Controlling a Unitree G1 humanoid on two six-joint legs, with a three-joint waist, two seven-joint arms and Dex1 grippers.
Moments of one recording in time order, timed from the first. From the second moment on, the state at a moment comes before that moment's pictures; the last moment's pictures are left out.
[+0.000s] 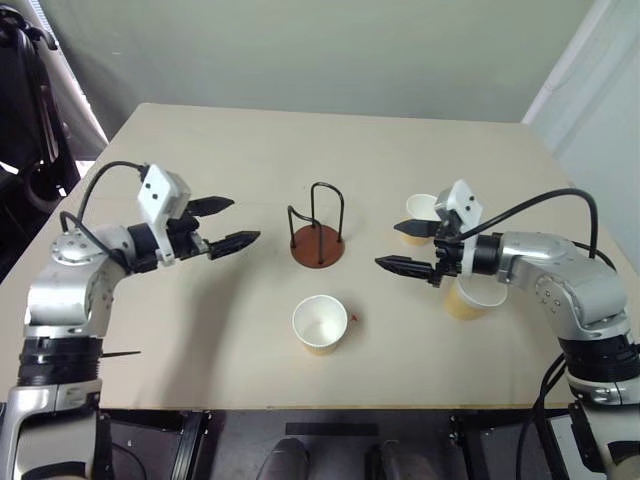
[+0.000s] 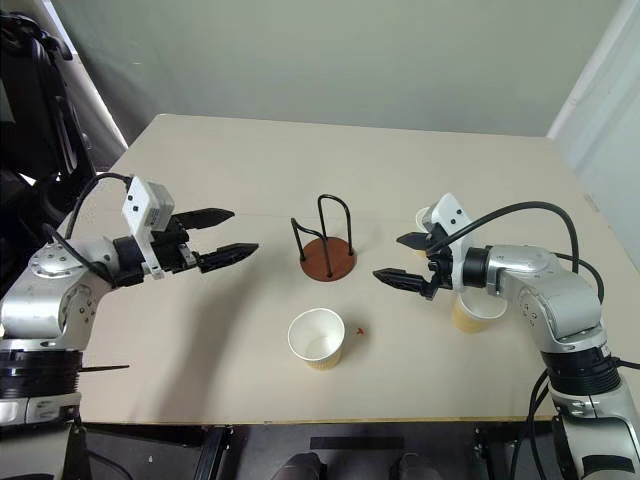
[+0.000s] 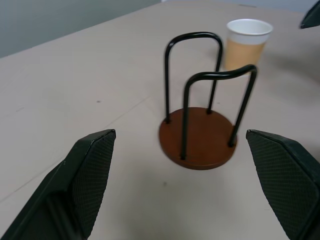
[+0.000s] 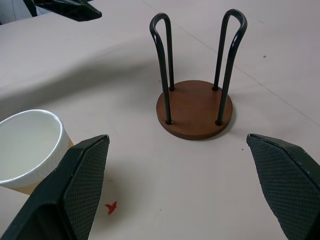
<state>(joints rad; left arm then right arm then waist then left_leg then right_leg) -0.53 0.81 0.18 0.10 -0.45 0.44 -1.04 -0.61 -0.65 0.06 -0.25 0.53 0.83 0.86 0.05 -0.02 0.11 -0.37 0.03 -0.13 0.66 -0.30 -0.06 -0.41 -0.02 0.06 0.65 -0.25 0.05</state>
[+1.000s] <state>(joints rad) -0.53 0.86 0.17 0.08 -0.48 0.48 -1.13 -0.73 -0.54 0.18 -0.19 0.45 0.75 0.88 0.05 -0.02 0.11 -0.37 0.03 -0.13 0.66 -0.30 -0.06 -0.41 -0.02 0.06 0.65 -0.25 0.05</state>
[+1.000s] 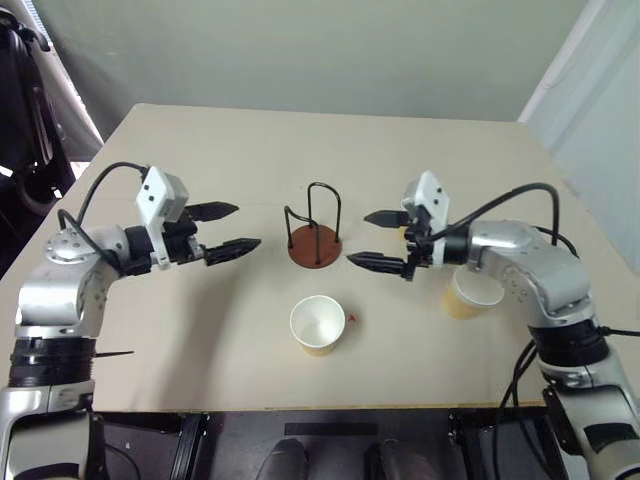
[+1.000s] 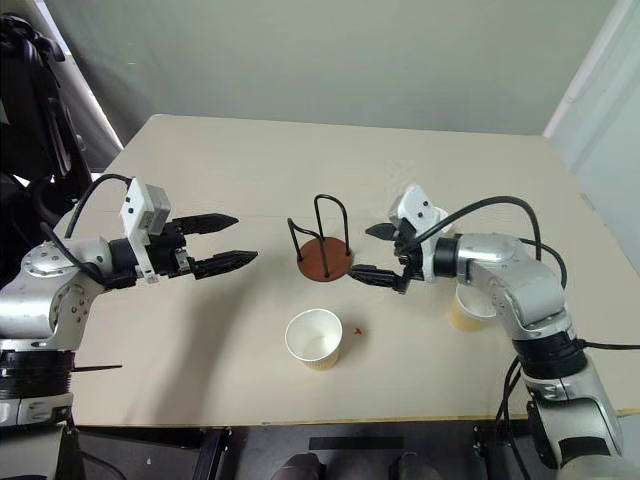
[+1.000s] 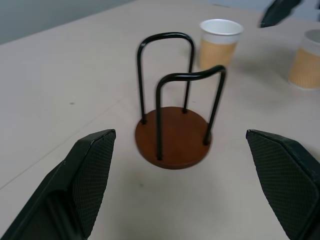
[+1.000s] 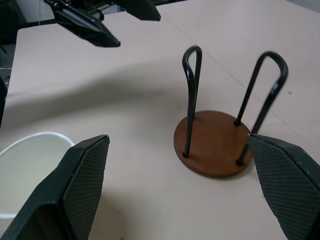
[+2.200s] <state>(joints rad) -0.47 0.88 0.14 0.00 -0.52 0.52 -1.13 -0.86 -0.25 0.36 0.19 0.10 0.49 0.81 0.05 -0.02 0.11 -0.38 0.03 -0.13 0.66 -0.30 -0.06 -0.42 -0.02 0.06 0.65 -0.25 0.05</state>
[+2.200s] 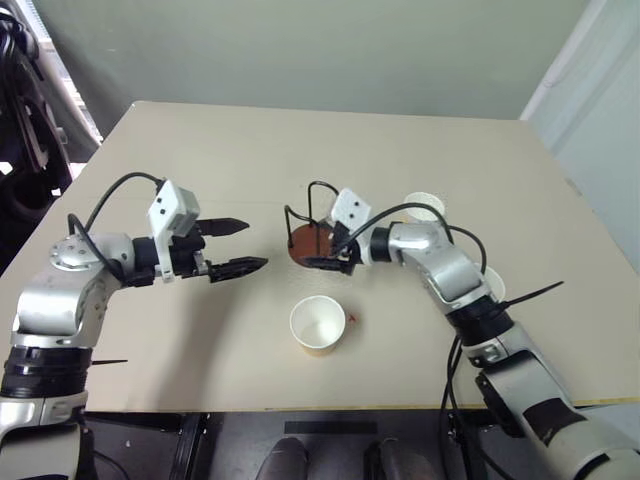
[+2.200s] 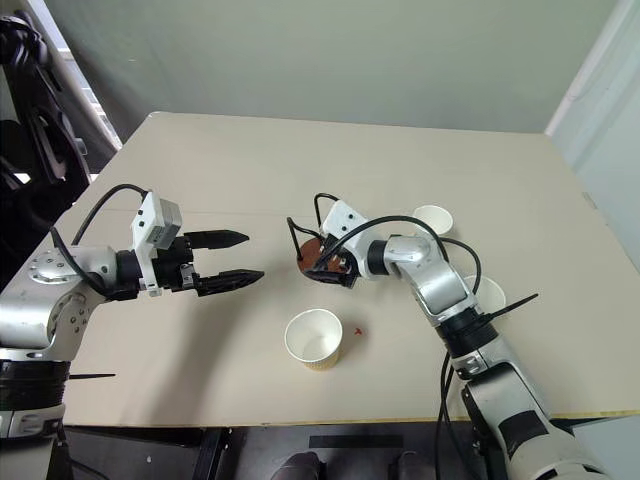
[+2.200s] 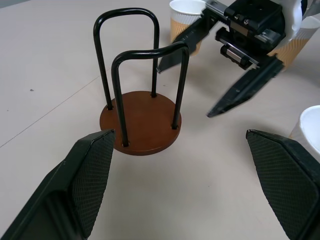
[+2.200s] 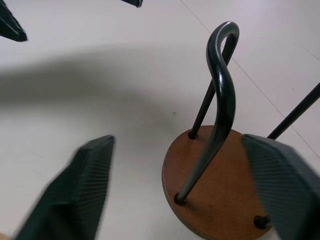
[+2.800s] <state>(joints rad) -0.46 0.88 0.14 0.00 -0.52 0.52 -1.13 -0.86 -0.29 0.26 0.04 0.19 0.79 0.79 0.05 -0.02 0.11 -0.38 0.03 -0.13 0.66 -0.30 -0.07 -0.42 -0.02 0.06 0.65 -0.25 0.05</state>
